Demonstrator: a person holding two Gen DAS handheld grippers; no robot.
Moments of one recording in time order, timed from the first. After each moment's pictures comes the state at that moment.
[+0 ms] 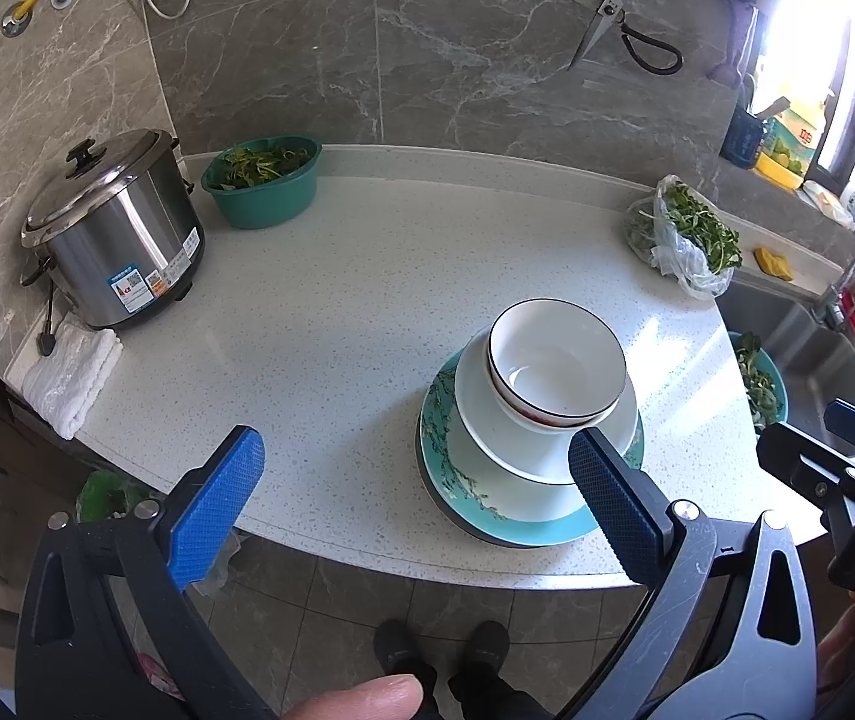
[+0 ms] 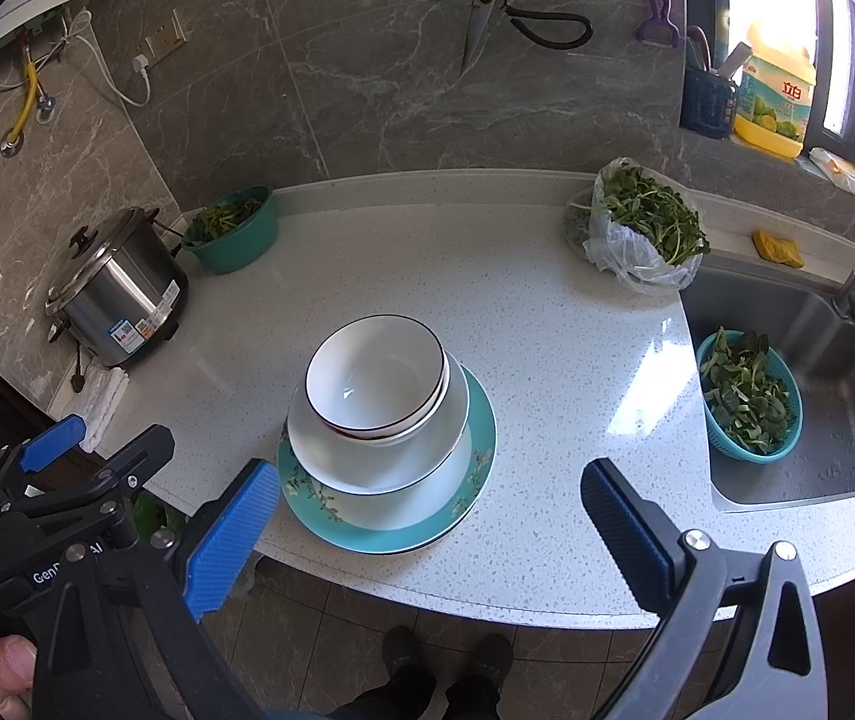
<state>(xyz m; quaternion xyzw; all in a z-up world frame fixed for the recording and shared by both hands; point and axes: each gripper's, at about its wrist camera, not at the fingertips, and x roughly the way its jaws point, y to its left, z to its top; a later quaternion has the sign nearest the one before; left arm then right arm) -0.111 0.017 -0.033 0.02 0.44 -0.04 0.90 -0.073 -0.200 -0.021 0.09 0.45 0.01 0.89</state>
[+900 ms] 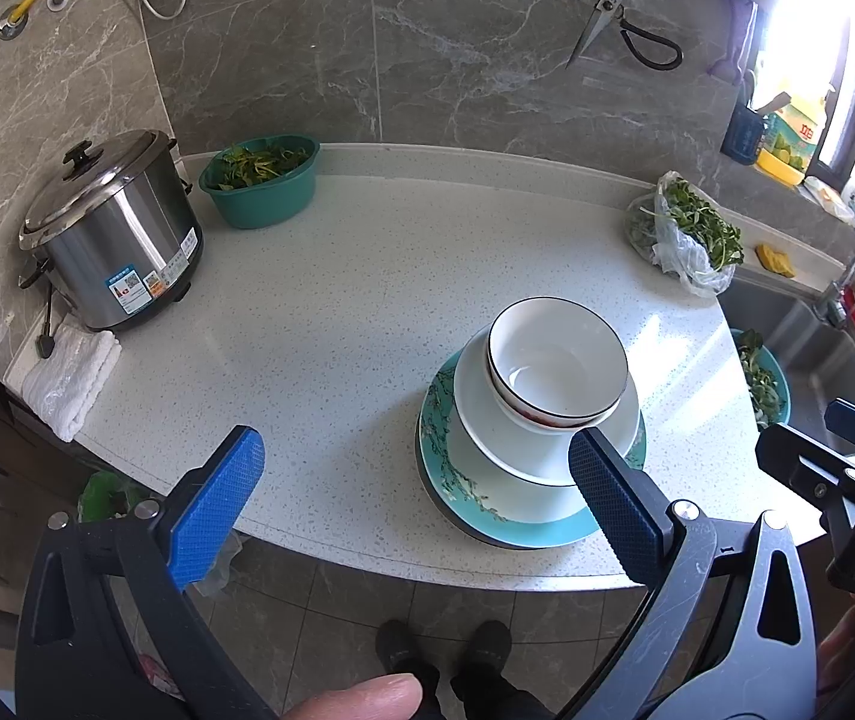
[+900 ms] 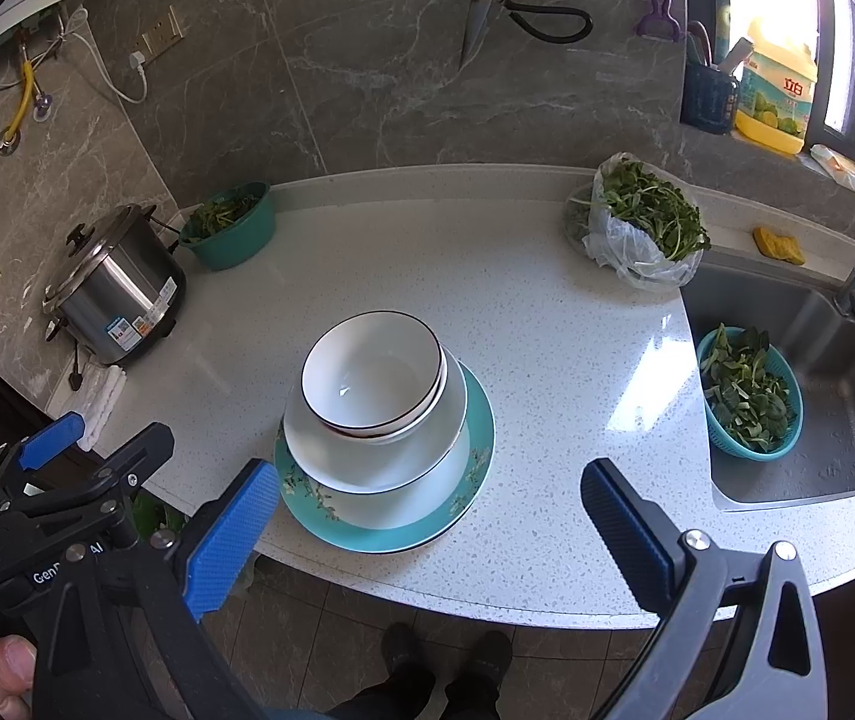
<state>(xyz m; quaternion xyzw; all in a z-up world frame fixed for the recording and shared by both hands) -0.108 0.018 -0.035 0.02 0.44 -0.05 0.90 -0.073 -0.201 -0.024 0.09 0.45 0.01 0.89</state>
